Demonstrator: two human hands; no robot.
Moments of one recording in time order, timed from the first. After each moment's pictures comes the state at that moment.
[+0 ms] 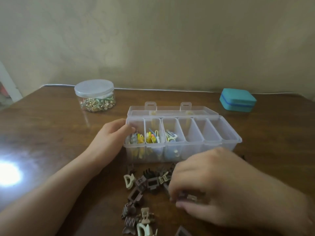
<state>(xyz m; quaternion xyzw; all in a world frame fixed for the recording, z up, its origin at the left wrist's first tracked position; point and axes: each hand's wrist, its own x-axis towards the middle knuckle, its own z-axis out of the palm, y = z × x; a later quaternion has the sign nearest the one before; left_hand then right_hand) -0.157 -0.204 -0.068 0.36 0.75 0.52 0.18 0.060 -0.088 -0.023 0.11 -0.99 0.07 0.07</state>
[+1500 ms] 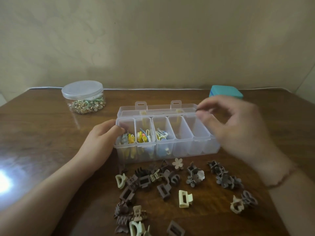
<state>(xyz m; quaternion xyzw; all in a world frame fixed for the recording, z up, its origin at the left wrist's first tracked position) -0.163 -0.204 -0.079 0.38 0.73 0.54 0.18 0.060 -0.038 -0.018 -0.21 -0.88 0.17 0.38</state>
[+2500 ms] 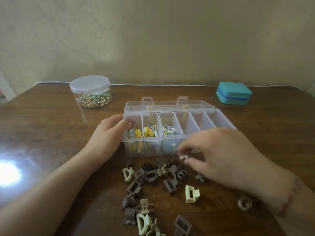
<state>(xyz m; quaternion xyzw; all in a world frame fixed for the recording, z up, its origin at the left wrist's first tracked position) -0.161 -0.204 -0.076 0.37 0.74 0.54 0.17 0.057 -0.076 -0.024 -0.10 -0.99 0.03 0.12</state>
